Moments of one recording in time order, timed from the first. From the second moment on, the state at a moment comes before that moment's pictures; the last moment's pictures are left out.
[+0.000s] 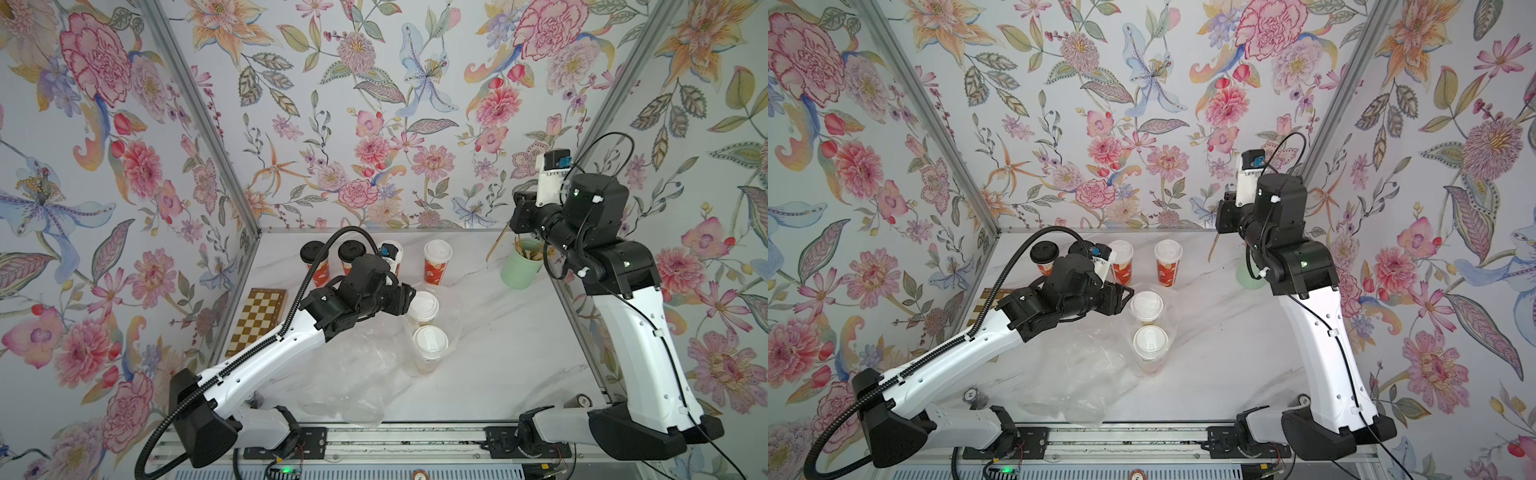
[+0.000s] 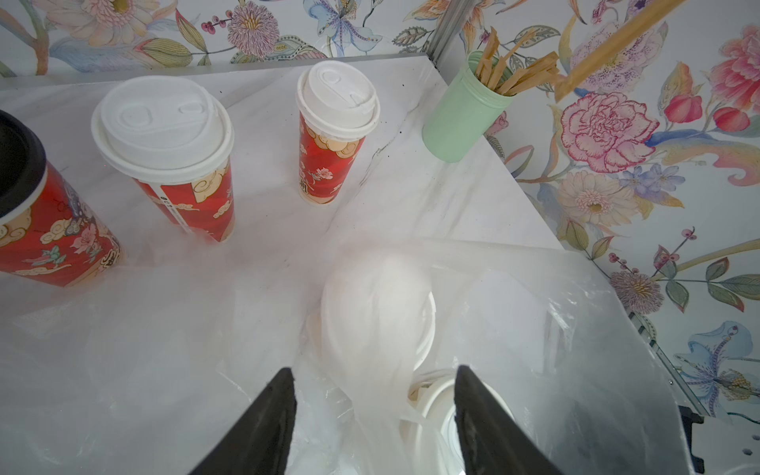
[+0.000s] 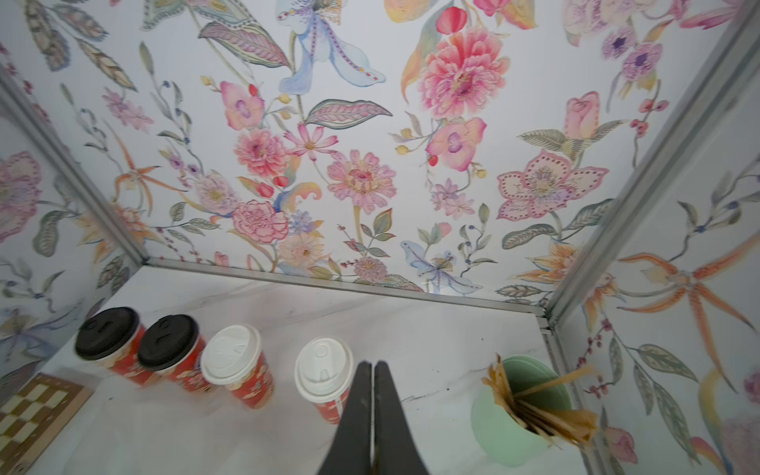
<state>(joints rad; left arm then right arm) -0.82 1.35 1.31 -0.56 -0.01 -0.41 0.36 1.32 1.90 -0.80 0.10 0.07</state>
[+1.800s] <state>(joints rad) -0.76 1.53 1.47 -0.54 -0.10 -0.40 0.77 1.33 1.09 -0.01 0.24 0.05</state>
